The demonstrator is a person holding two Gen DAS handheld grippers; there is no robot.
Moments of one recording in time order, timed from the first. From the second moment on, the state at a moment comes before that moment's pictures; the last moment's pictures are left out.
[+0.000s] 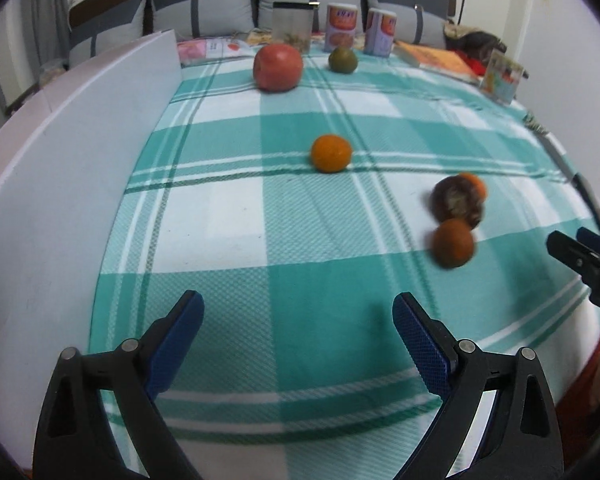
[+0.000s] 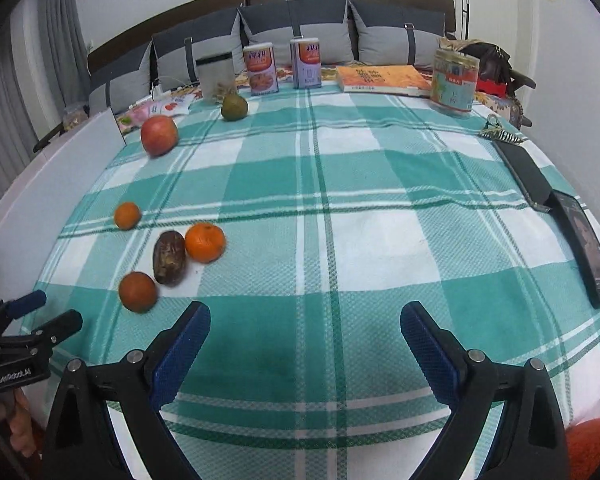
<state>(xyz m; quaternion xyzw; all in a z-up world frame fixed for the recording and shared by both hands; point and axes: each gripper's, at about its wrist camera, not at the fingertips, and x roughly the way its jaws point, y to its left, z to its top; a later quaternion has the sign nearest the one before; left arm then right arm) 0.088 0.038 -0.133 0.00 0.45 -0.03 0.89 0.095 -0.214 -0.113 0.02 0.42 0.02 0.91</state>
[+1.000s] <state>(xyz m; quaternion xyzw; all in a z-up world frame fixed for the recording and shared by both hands) 0.084 0.041 -0.147 0.01 0.45 -0.02 0.89 0.081 -0.188 -0.120 -0.04 0.39 0.02 0.92</state>
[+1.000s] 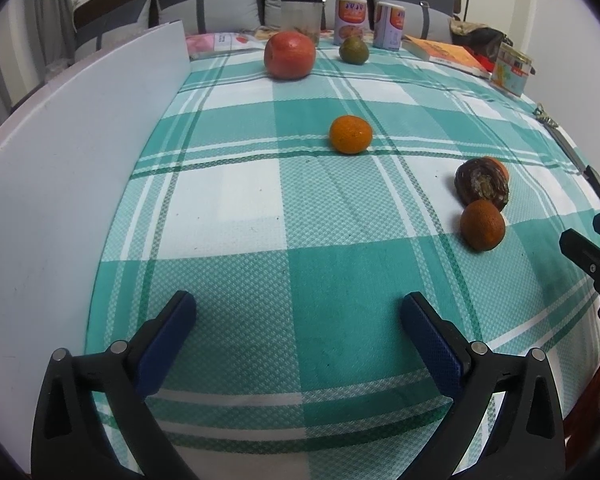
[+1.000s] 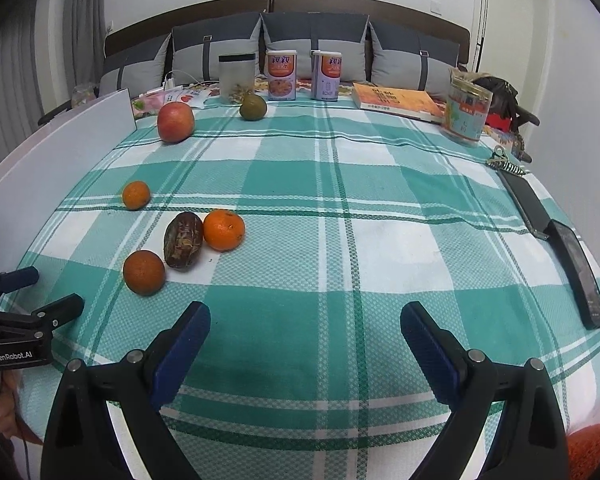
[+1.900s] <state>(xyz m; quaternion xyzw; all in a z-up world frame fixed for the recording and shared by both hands) 0.208 0.058 -0.079 -0.08 0.46 -0.09 0.88 0.128 -0.225 -0.135 0.01 0.43 -0.01 0.90</state>
